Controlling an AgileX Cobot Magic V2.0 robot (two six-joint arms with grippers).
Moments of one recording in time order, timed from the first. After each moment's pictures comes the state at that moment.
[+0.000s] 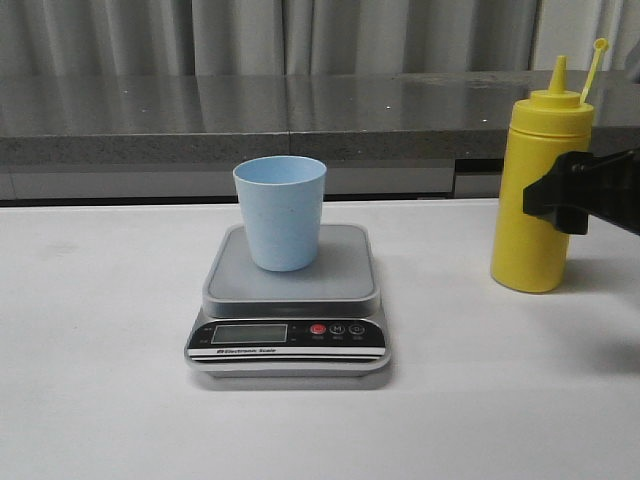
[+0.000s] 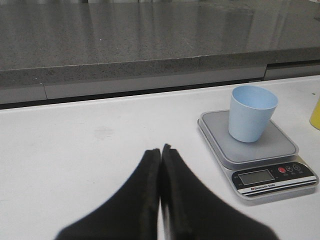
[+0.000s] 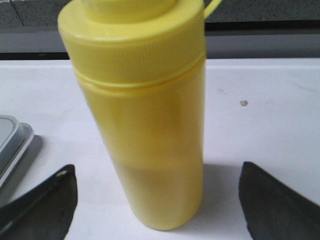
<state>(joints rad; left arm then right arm) -0.11 0.13 -0.39 -0.20 0.59 0.14 0.15 1.62 -0.44 -0.10 -0.78 0.20</state>
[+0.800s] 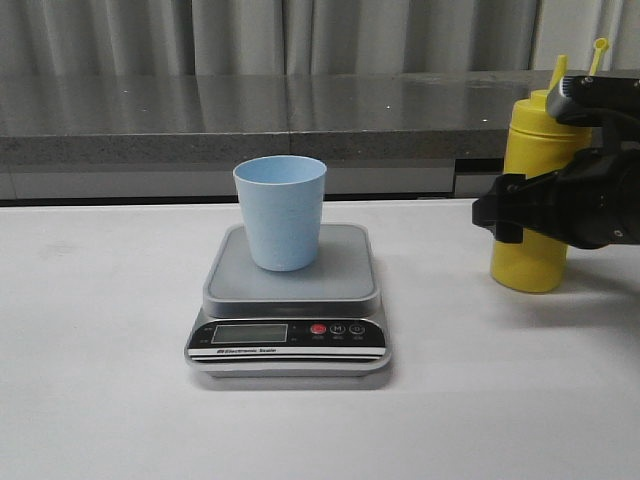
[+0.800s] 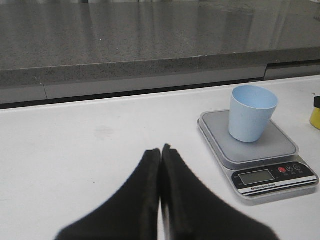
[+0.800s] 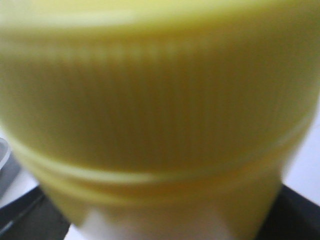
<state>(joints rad) -0.11 0.13 -0.39 -0.20 0.59 0.14 0.16 1.88 -0.65 -0.15 -0.83 0.20</state>
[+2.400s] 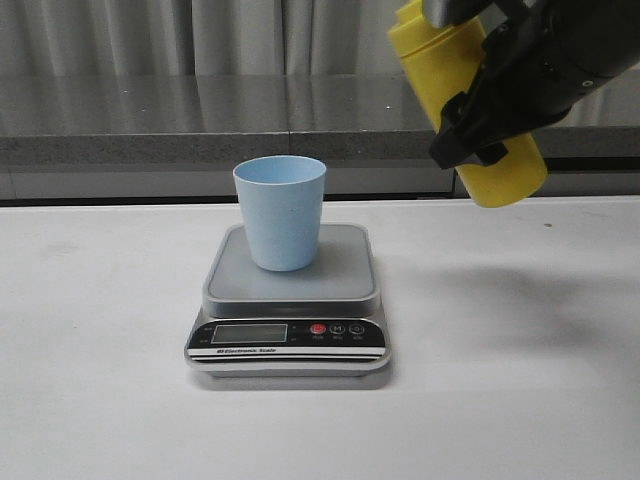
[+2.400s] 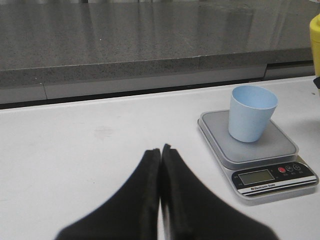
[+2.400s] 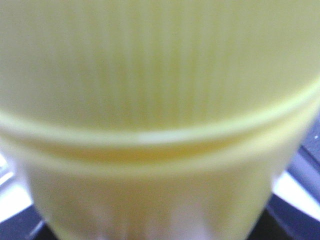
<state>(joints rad) -0.11 0.13 -0.39 -0.20 0.59 0.14 0.37 1.60 -0.97 -0.66 0.03 0.16</state>
